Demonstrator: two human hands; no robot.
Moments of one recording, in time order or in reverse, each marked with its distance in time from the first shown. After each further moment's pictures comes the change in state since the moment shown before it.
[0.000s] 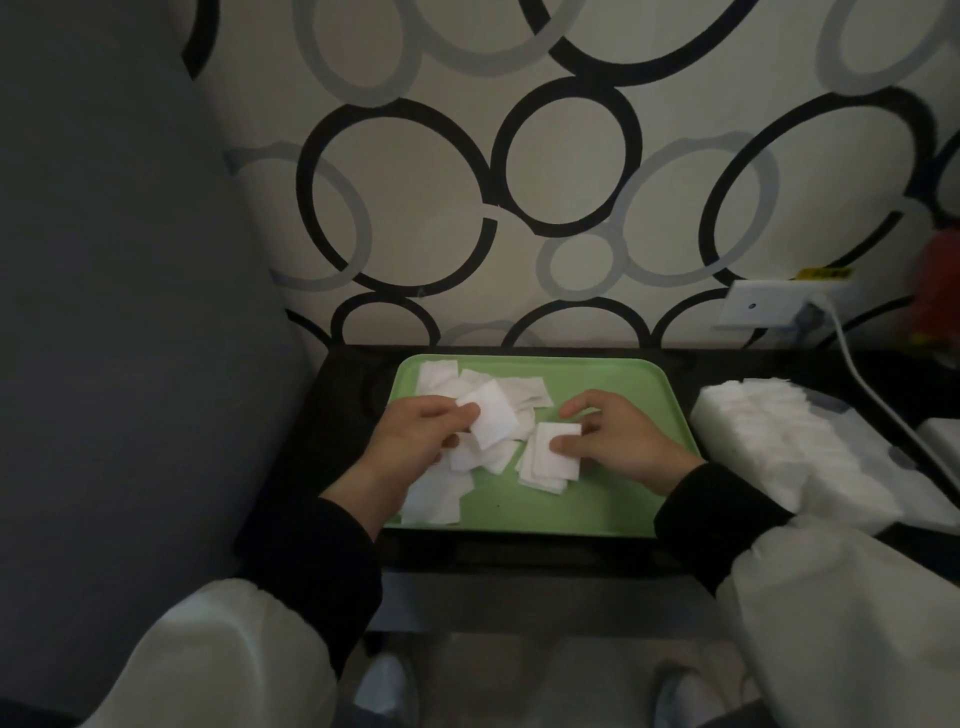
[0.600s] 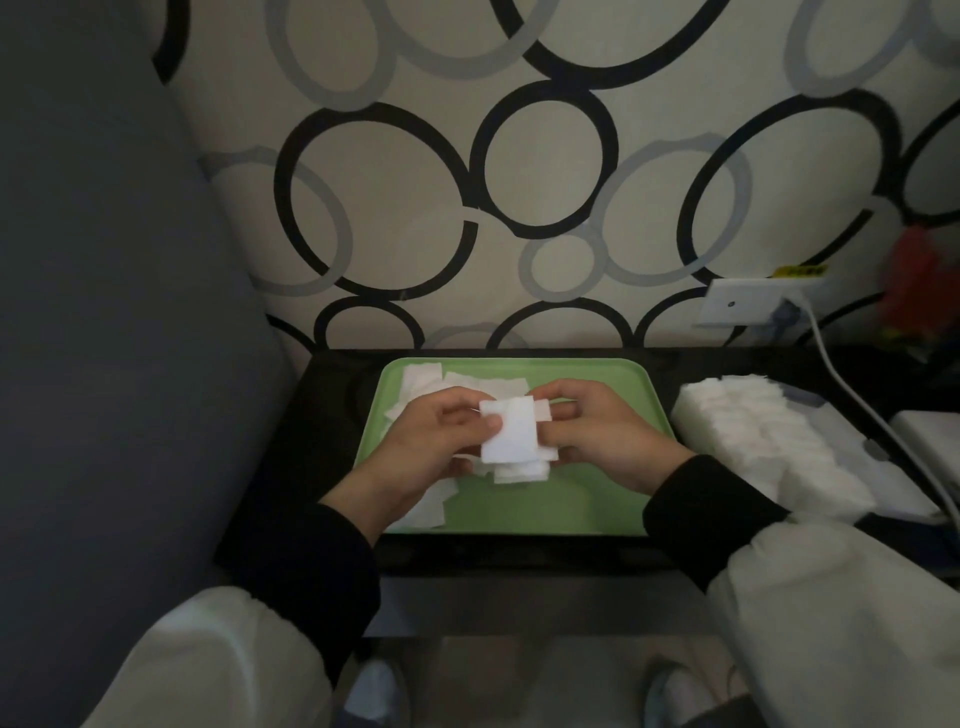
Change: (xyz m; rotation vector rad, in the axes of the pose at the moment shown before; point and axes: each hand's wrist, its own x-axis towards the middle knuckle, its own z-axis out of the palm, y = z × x) left_hand -0.016 0.017 0.023 -0.119 -0.283 0.082; right_hand -0.020 -0.026 0.001 0.369 -0.103 -0.052
